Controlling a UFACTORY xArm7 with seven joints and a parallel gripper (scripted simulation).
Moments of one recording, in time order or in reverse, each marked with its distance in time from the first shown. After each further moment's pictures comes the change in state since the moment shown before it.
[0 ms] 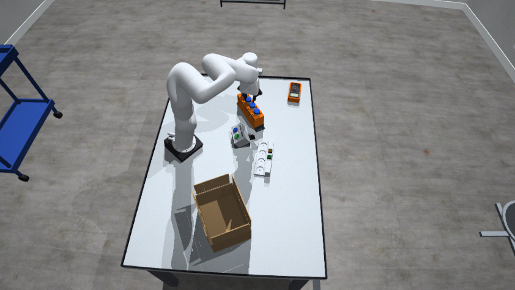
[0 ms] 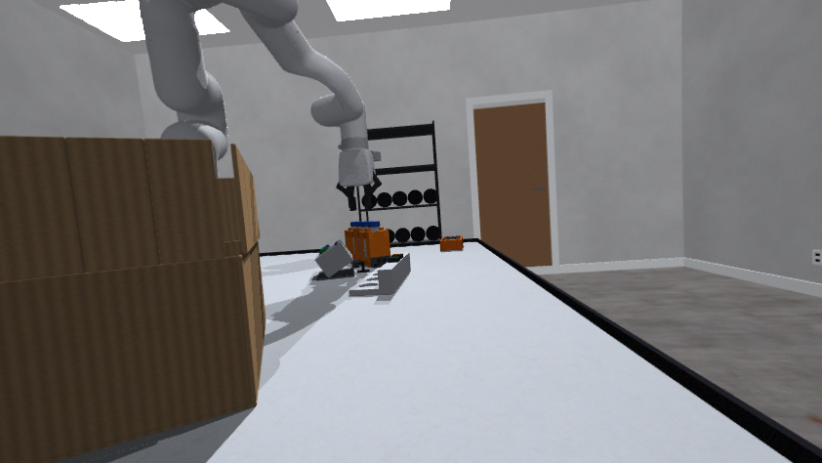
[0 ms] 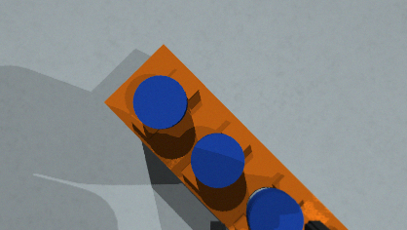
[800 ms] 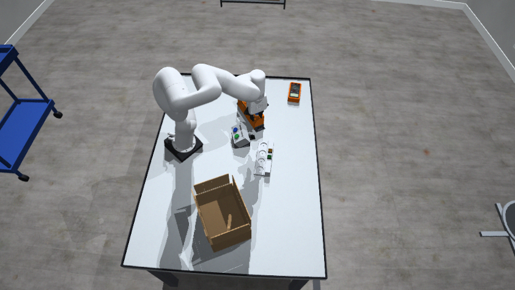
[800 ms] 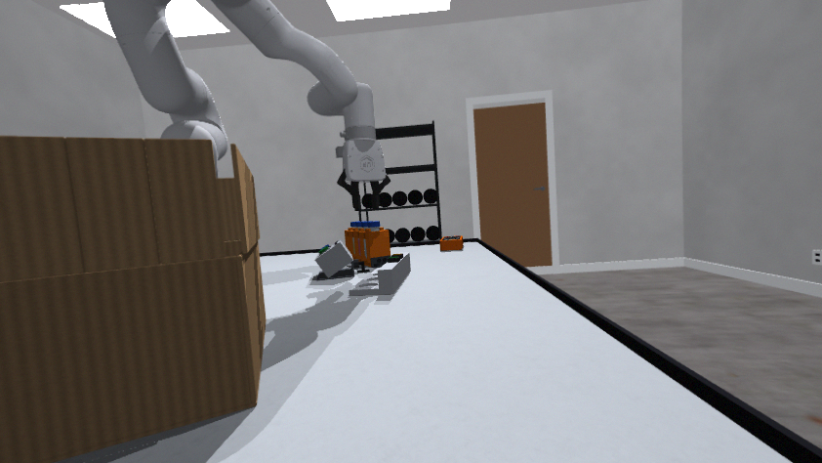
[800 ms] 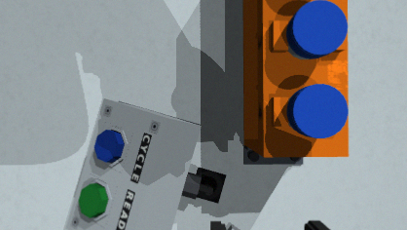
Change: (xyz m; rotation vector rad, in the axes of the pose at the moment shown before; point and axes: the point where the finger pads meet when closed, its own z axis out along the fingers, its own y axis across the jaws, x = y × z) arm -0.114 0.070 -0.001 0.001 -0.025 -0.775
